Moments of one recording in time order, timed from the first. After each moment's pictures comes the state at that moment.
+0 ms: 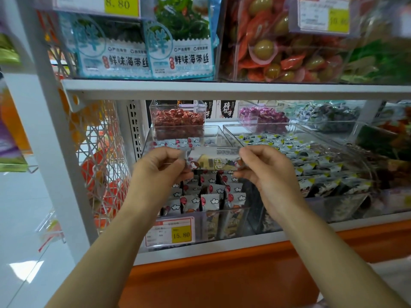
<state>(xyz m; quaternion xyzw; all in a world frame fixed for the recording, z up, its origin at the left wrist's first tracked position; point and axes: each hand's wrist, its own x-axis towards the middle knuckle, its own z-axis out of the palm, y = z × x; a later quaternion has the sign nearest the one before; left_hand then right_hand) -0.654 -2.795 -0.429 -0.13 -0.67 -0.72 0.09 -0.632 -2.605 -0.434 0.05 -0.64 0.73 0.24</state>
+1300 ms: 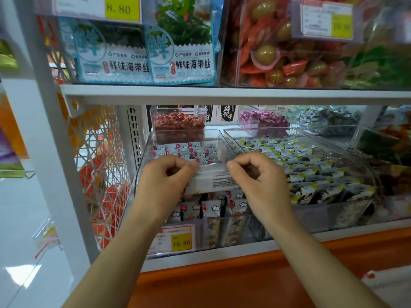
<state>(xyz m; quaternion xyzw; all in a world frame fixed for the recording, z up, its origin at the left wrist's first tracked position) -0.652 -2.784 -0.426 -0.12 -0.75 -0.63 0.14 -0.627 -2.622 -0.434 0.12 -0.78 0.50 0.36</state>
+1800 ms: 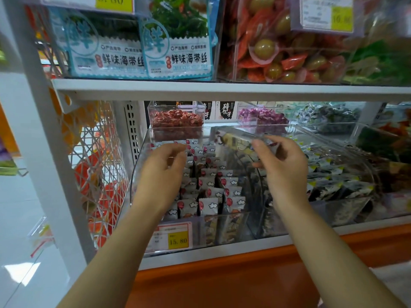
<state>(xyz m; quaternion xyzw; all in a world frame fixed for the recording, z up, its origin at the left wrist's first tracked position) -0.669 -2.780 -0.430 -0.12 -0.80 -0.56 0.19 -0.640 -2.596 -0.426 -0.01 -0.68 0.62 0.40</state>
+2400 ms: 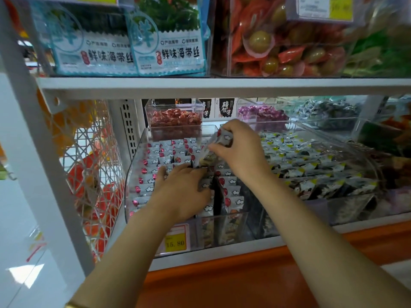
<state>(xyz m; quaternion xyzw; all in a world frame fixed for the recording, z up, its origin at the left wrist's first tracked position) -0.693 -2.759 -0.452 -0.22 -0.96 -0.13 0.06 -0.699 -2.614 -0.417 0.08 -0.88 0.33 0.34</state>
